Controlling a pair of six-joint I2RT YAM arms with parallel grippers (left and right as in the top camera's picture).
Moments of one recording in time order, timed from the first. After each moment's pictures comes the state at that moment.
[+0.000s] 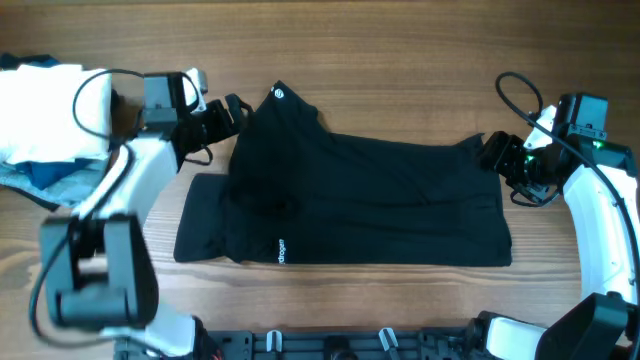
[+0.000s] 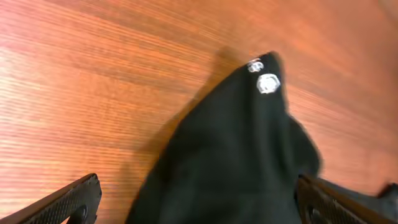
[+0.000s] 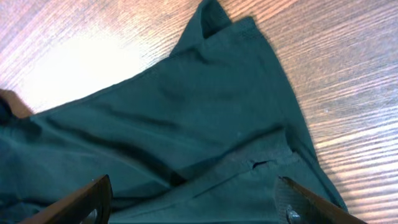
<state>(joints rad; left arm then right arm) 0.02 1.76 1.06 -0.26 0.38 -0.40 -0.27 1.44 1.06 -0.90 -0.27 0.26</state>
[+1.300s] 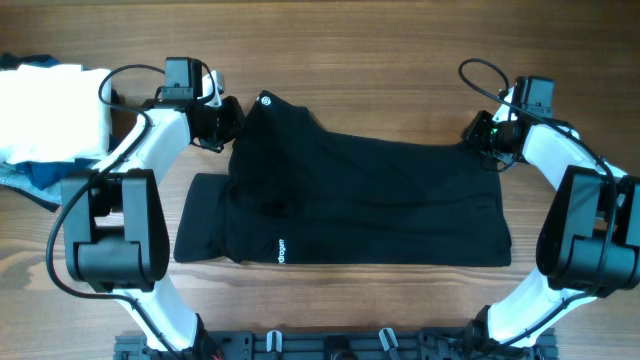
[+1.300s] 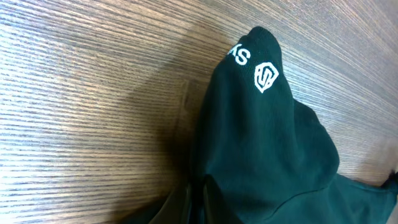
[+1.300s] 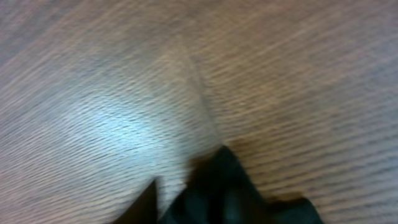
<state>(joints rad) -0.02 1.94 1.24 -0.45 0.41 -0.42 -0.19 1.90 1.10 -0.37 -0.20 0.33</state>
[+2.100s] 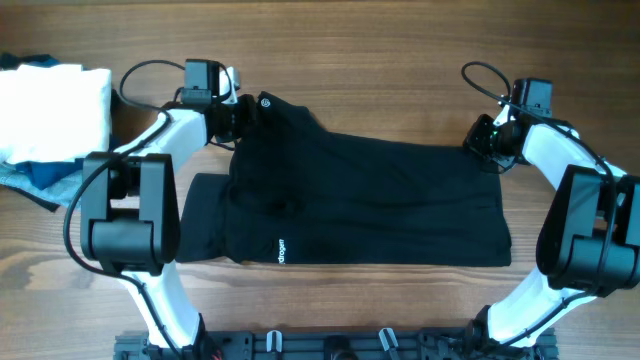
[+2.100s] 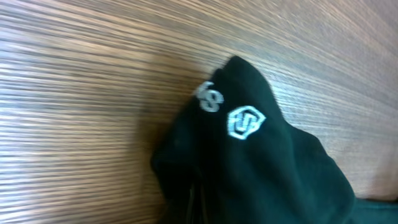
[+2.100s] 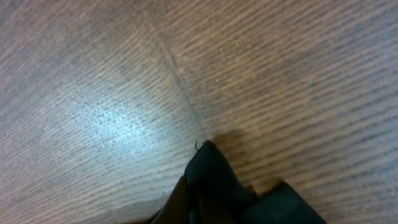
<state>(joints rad) -0.07 2.03 1.24 -0.27 0.41 -0.42 -0.19 1.90 1.10 -0.43 -0.17 0.38</state>
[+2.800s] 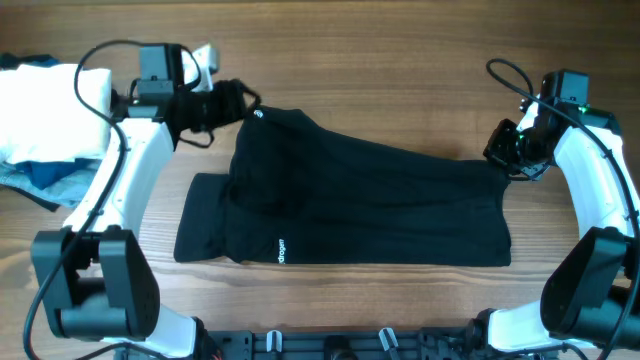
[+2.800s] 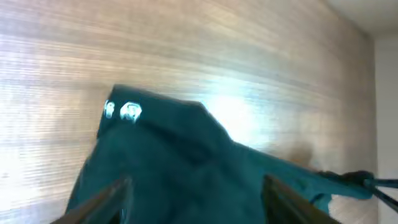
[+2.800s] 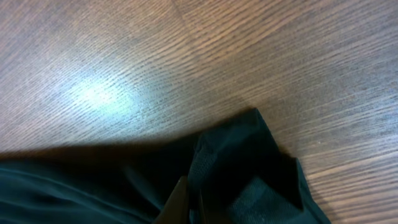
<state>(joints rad) -0.02 1.71 1.25 -0.50 0.52 -0.33 -0.23 1.66 1.20 -0.91 -0.17 0.31</state>
